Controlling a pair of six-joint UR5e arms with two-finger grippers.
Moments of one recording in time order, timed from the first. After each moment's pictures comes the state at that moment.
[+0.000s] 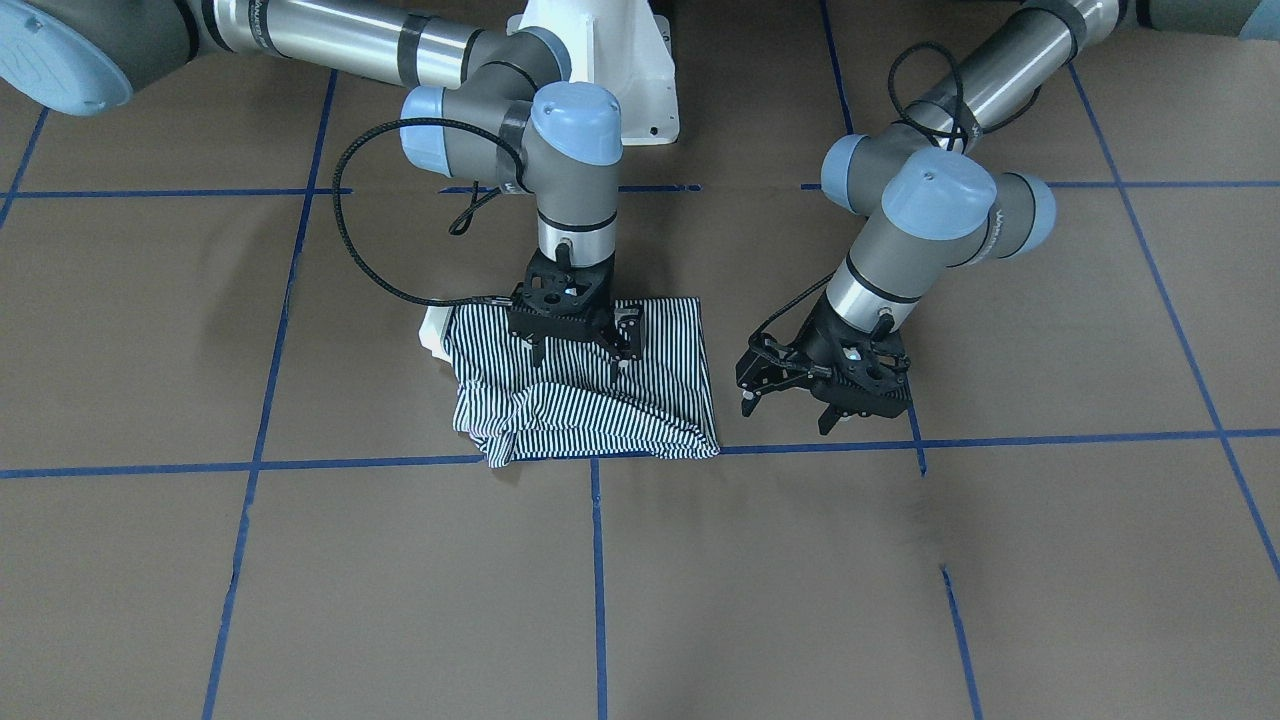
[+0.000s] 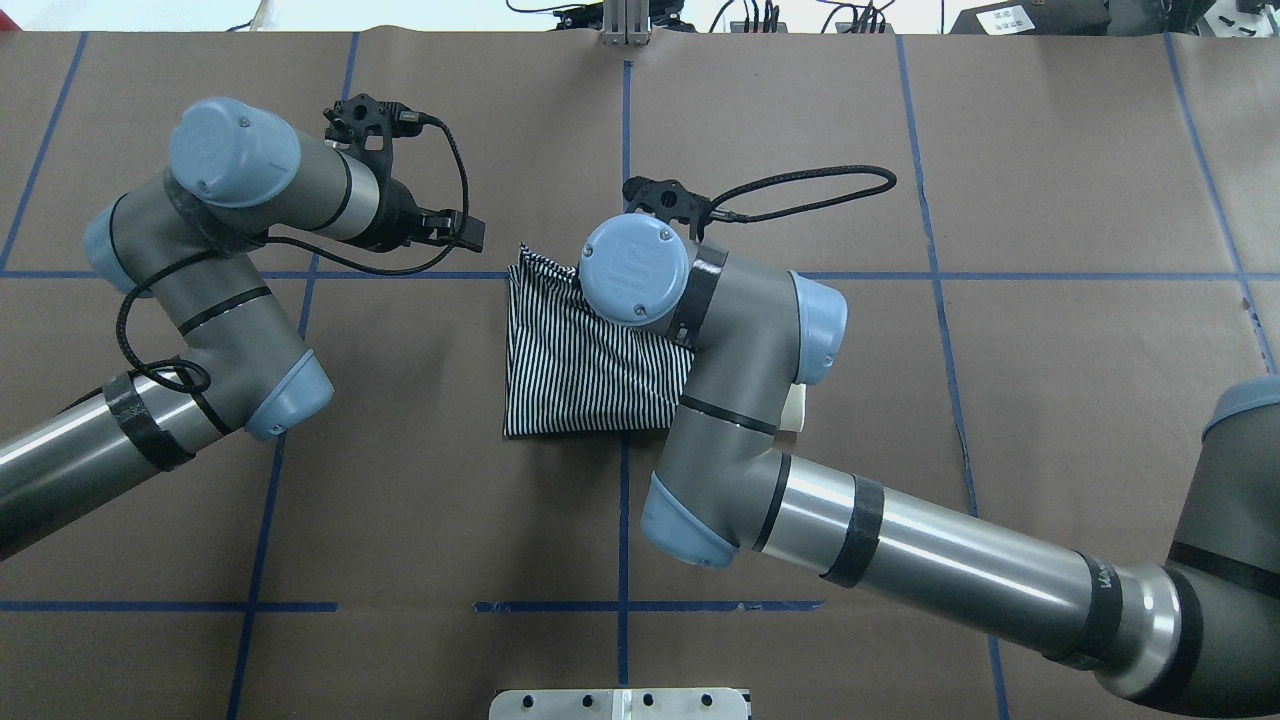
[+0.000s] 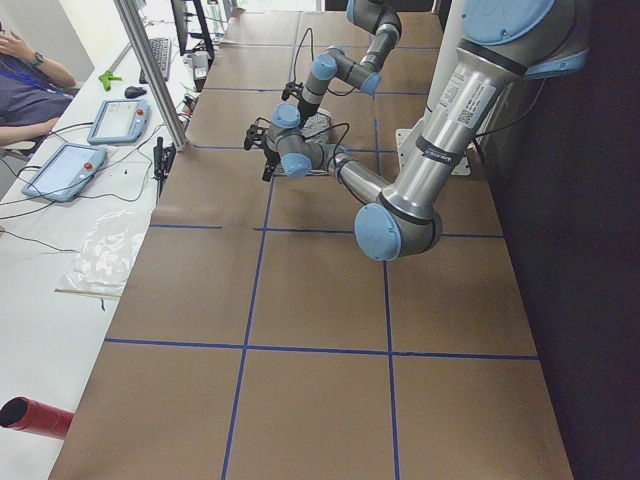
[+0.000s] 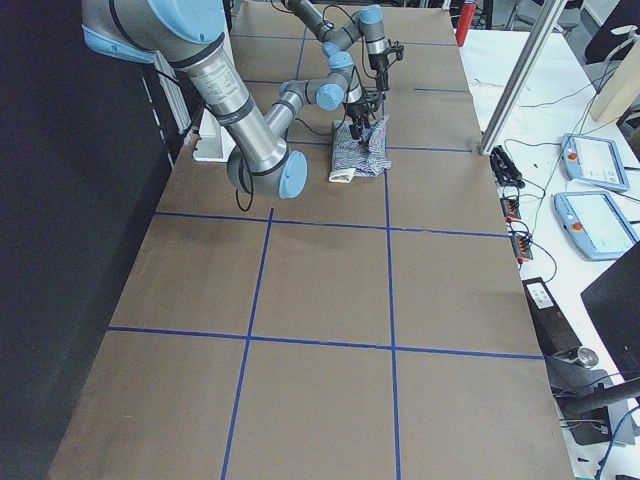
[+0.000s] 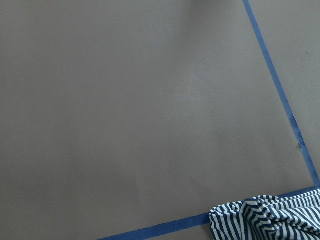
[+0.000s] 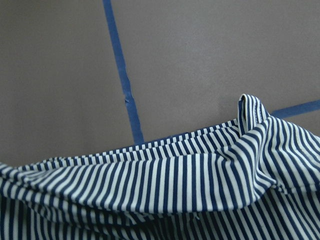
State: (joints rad) left arm -0.77 -2.12 -1.47 -2.19 -1.93 -1.00; right arm 0.45 -0.72 1.42 -1.49 1.51 1.48
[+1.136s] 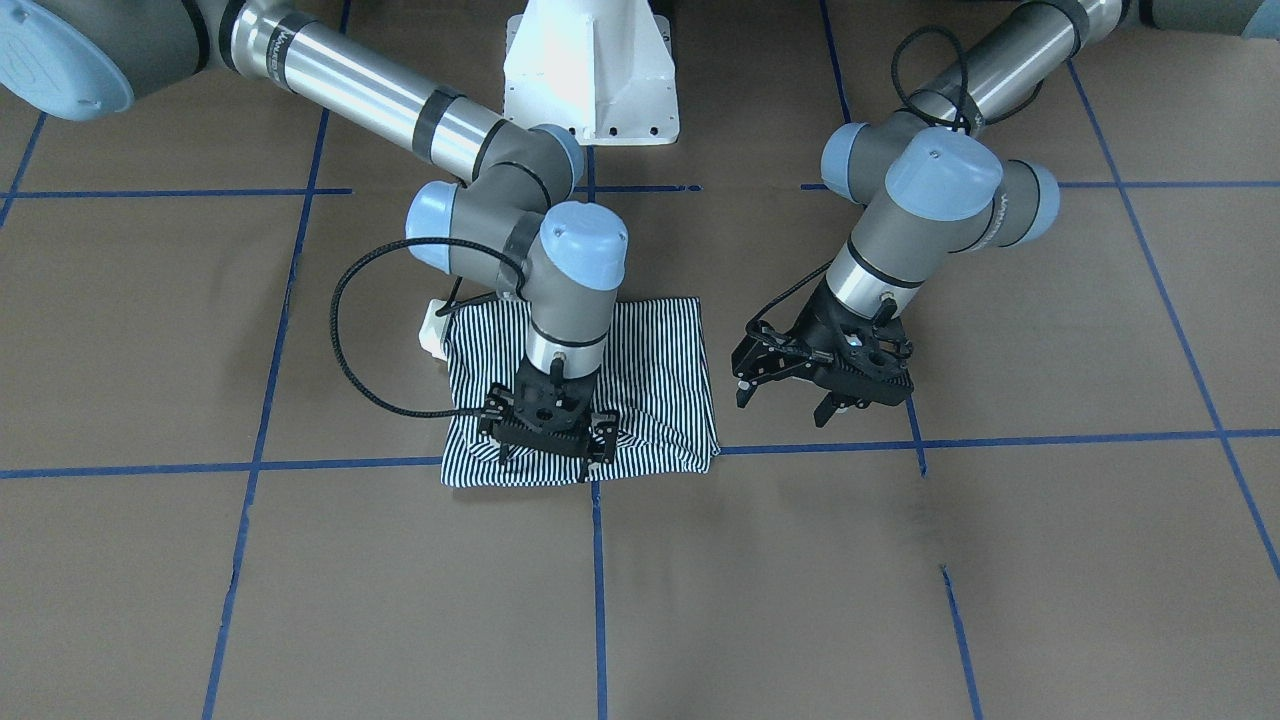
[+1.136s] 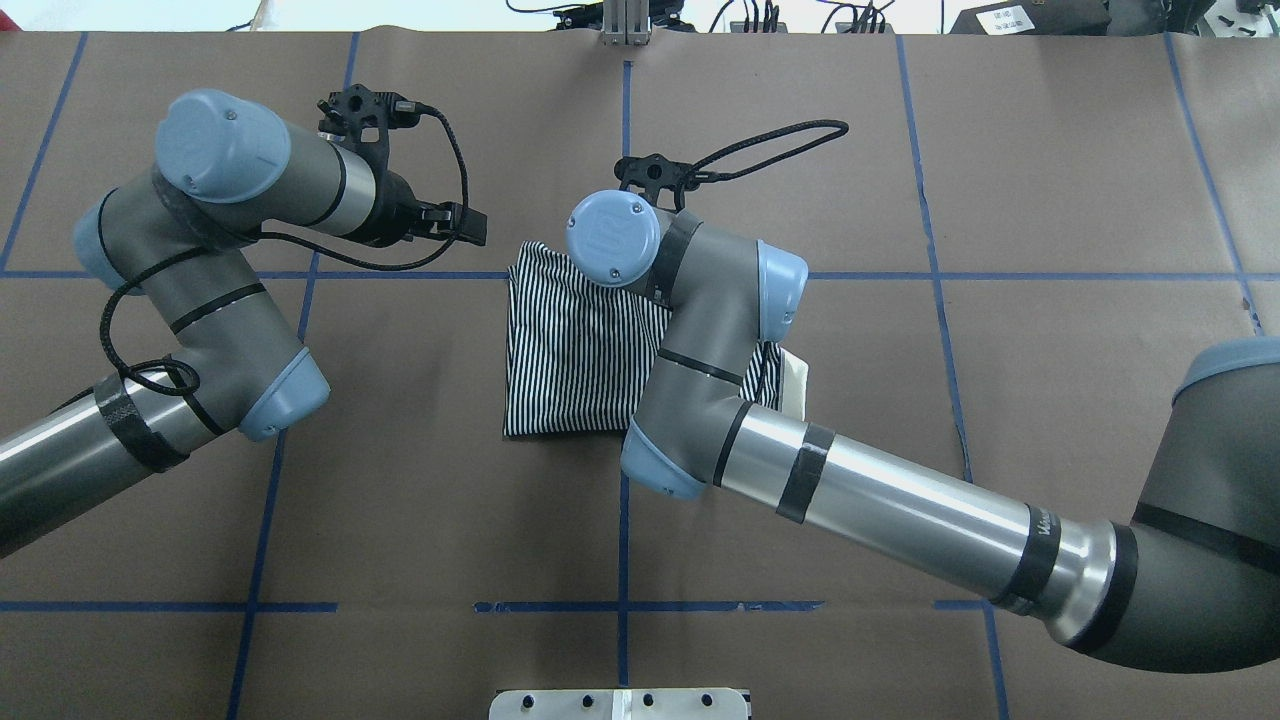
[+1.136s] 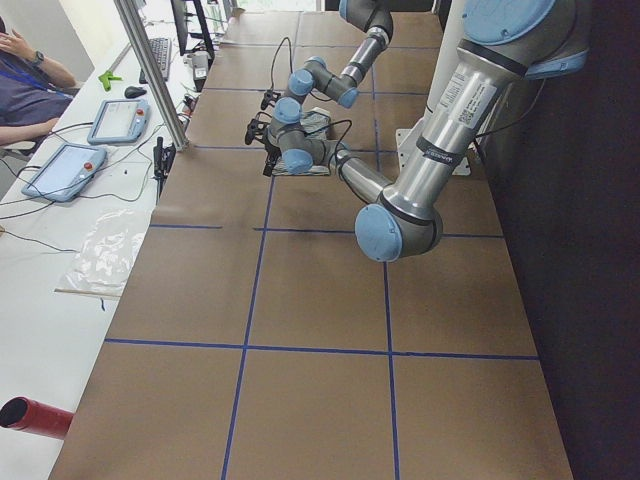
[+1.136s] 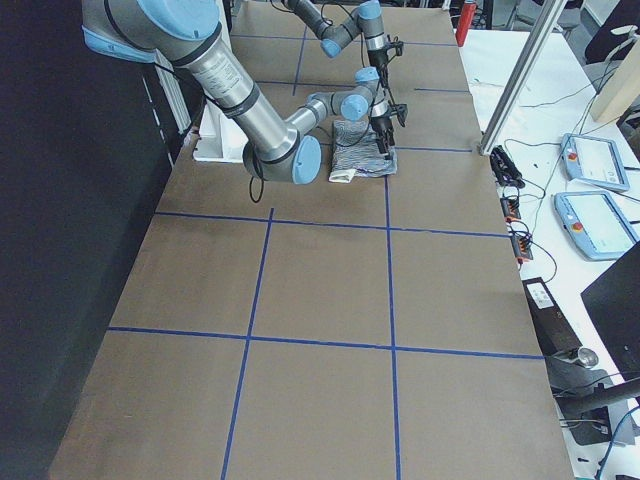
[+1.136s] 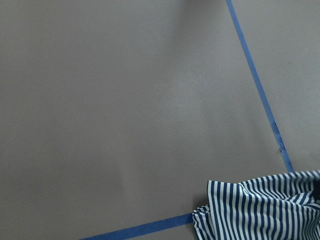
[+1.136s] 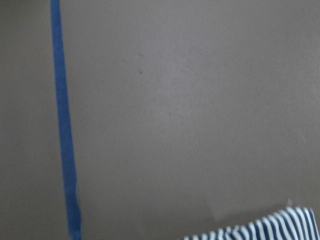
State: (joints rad) left arm -0.77 -2.11 -1.51 -2.18 -1.93 -1.02; right arm 0.60 -0.59 1.06 -1.36 1.52 1.37
